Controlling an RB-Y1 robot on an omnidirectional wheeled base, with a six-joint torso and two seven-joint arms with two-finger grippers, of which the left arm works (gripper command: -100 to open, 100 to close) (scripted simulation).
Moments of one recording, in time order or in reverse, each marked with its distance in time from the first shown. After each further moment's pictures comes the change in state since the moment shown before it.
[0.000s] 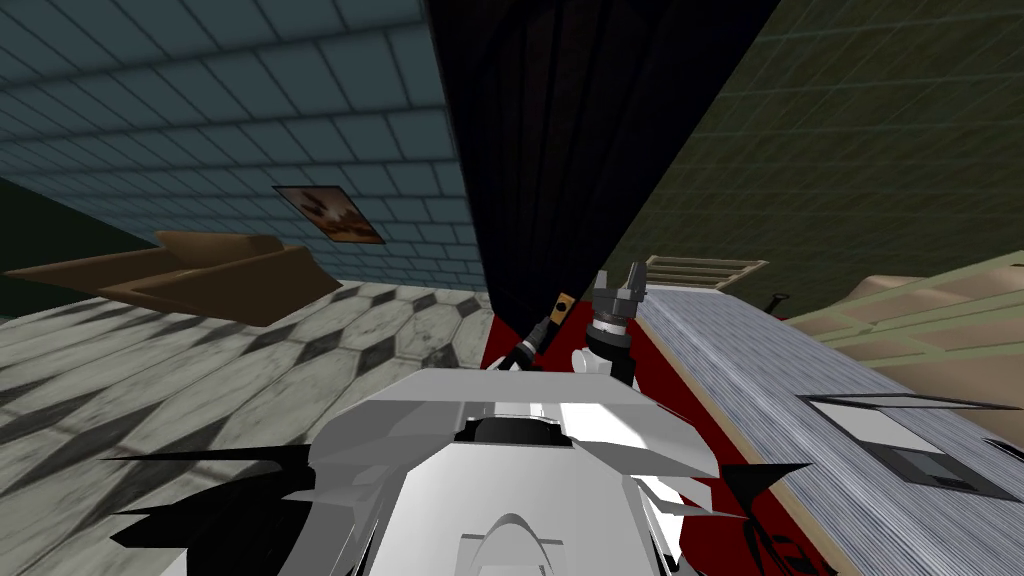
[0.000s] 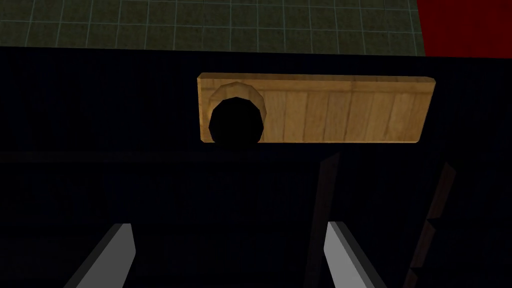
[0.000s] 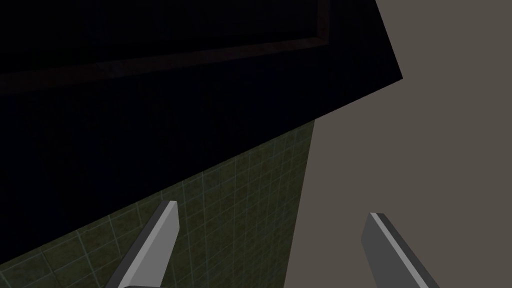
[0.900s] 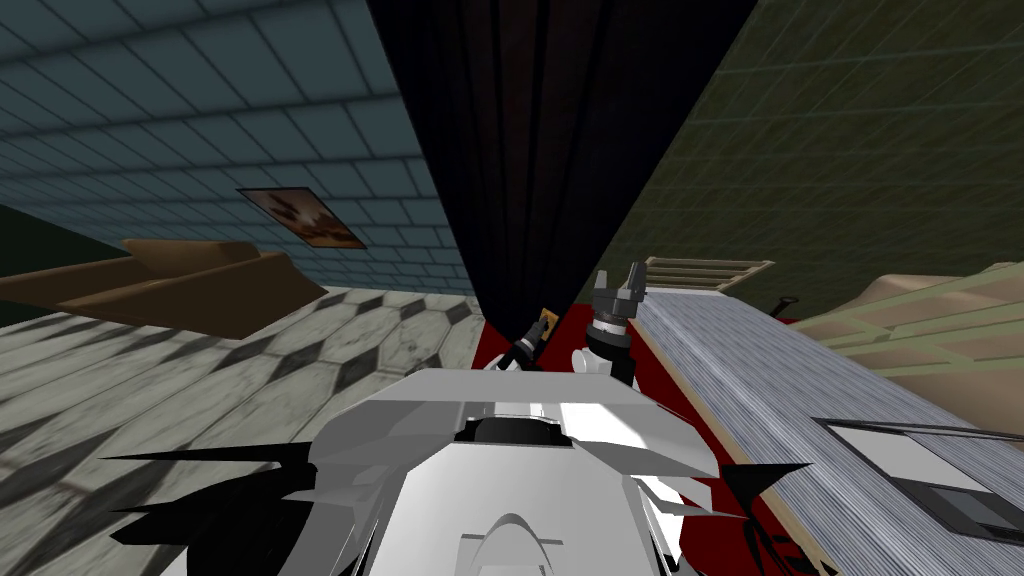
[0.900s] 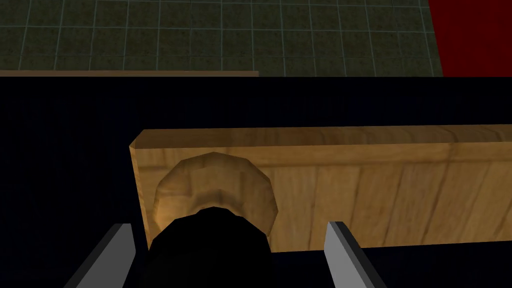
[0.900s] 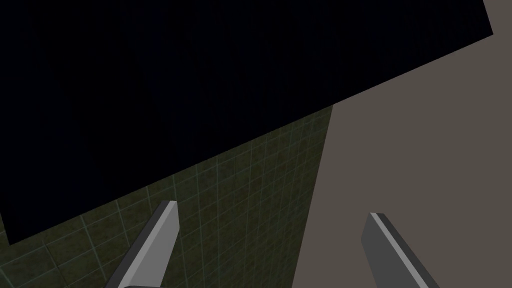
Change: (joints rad) arm -0.026 0.002 0.022 0.027 -0.004 -0.005 0.013
